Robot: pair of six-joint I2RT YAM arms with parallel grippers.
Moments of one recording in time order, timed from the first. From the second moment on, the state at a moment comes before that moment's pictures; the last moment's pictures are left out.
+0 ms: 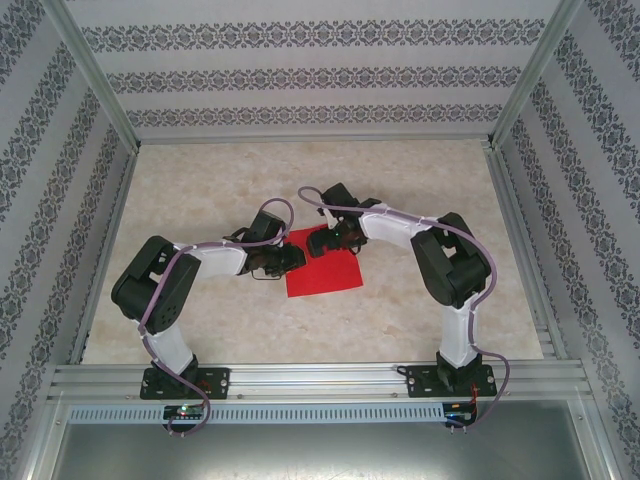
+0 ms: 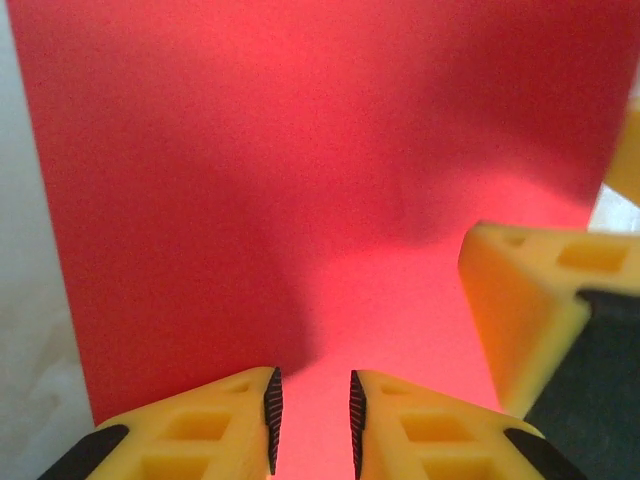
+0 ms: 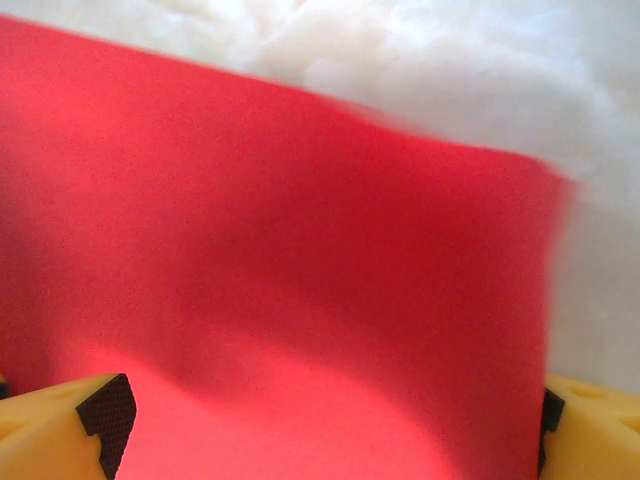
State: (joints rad) left arm -0.49 1.75 0.84 -0.05 0.37 -0.82; right arm 0.60 1.98 1.32 -0.53 -0.13 0.27
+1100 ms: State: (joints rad) left arm -0.25 1.20 0.70 -0.04 0.44 -0.78; right arm 0.43 1.66 1.05 -0.26 -0.61 0.34
